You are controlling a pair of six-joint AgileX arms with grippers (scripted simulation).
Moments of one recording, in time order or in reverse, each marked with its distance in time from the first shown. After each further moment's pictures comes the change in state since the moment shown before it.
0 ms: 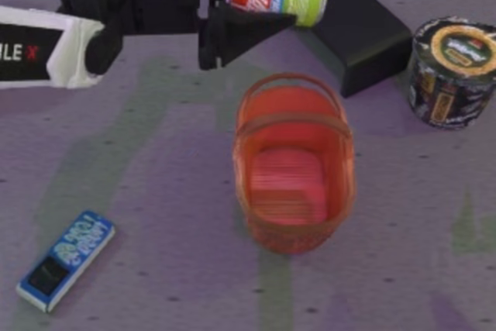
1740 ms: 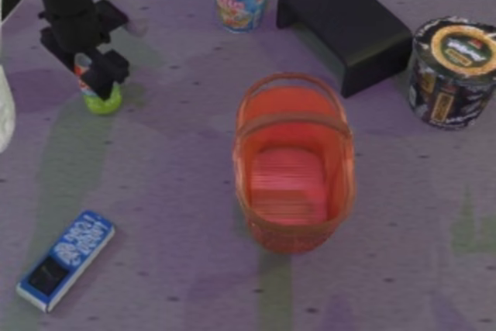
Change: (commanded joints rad) left arm 0.201 0.626 1.182 -2.079 -1.231 0.638; right arm 0.000 0.000 0.000 0.000 0.000 0.000
